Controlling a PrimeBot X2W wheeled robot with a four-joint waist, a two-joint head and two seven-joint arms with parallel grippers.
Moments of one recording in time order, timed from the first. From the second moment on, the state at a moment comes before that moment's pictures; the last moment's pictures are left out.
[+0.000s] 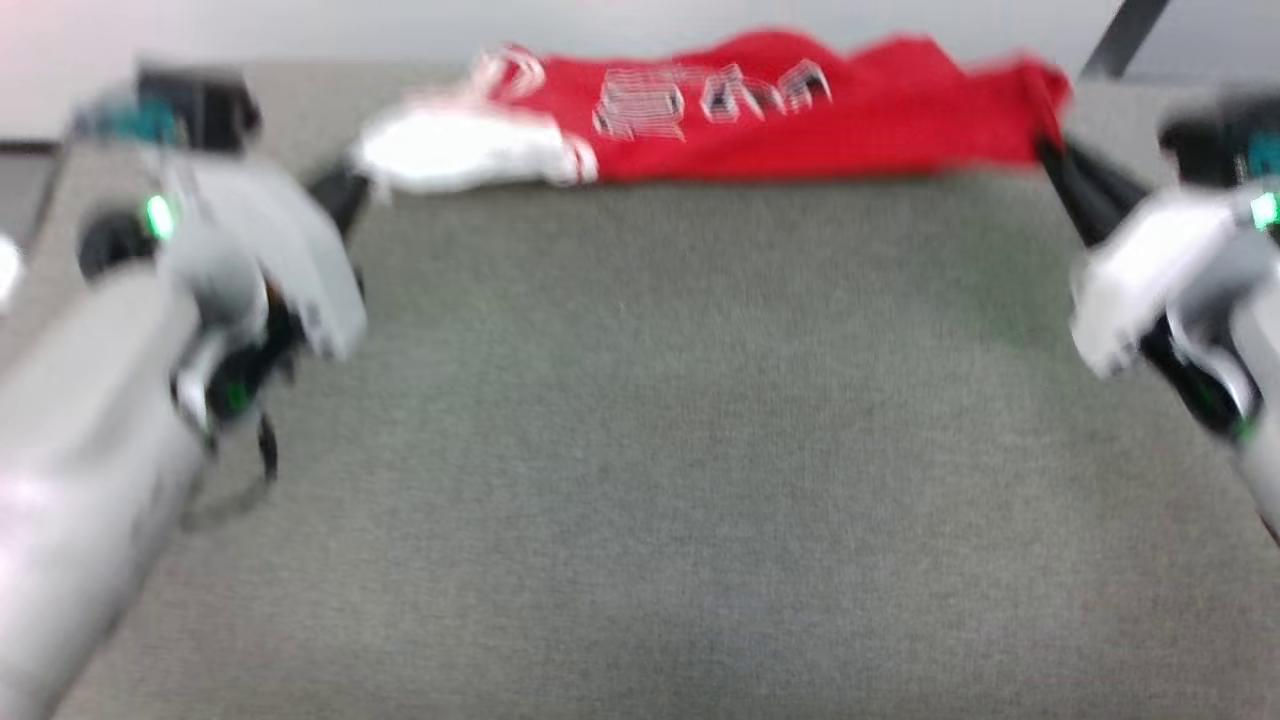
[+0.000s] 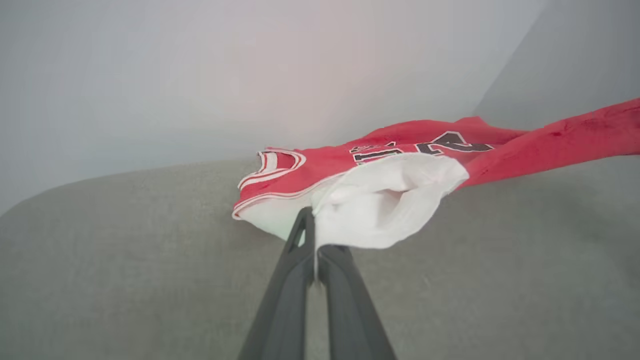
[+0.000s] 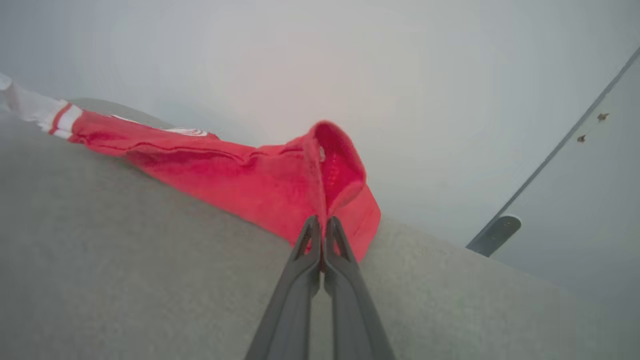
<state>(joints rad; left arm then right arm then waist) -1.07 0.61 -0.89 0.61 -1.11 -0.07 0.07 -0.97 -0.48 0.70 0.67 0.68 0.13 -0.05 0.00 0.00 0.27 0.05</state>
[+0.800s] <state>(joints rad) -0.24 1.00 -0.94 -0.36 -1.31 0.49 0.01 -0.12 -0.78 0.47 0.08 0.70 0.13 0.03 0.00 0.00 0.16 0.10</state>
